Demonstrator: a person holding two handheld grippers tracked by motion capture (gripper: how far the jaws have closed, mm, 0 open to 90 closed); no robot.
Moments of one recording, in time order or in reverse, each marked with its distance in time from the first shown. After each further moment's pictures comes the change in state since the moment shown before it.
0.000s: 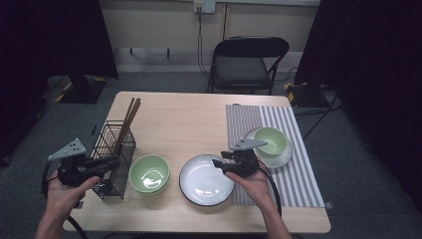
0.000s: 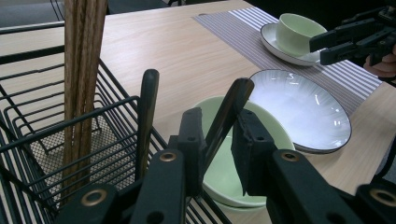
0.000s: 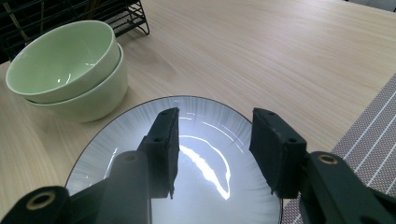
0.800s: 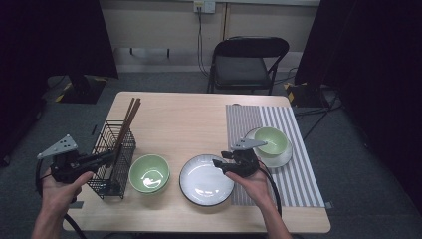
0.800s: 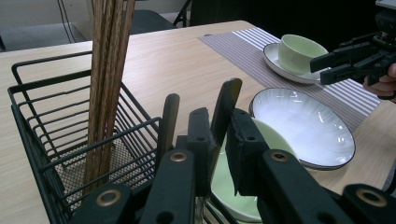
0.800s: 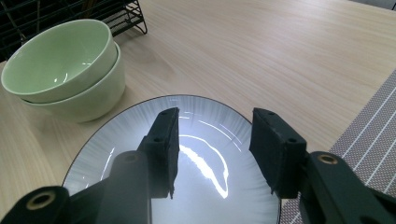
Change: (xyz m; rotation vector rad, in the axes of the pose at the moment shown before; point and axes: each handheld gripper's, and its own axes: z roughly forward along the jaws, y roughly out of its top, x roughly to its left) left arm 0.010 0.005 -0.010 -0.069 0.010 0.003; right arm -0.001 -0.001 0.001 0.002 -0.007 0.003
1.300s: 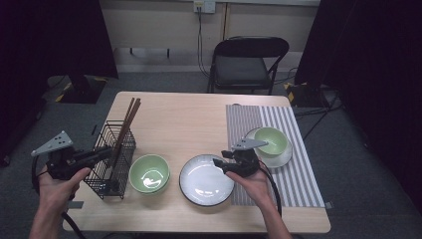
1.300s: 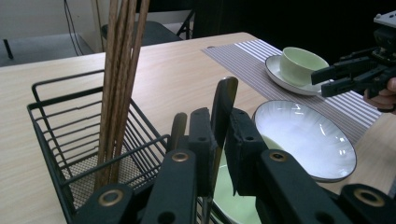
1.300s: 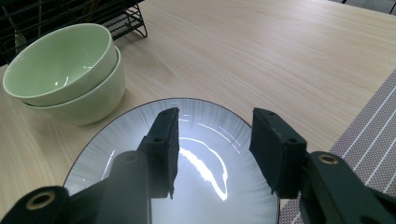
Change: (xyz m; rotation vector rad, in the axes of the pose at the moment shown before) left arm 0.002 0.009 -0.006 -0.044 0.016 0.000; right arm 0.000 0.000 -0.001 -0.015 0.001 0.003
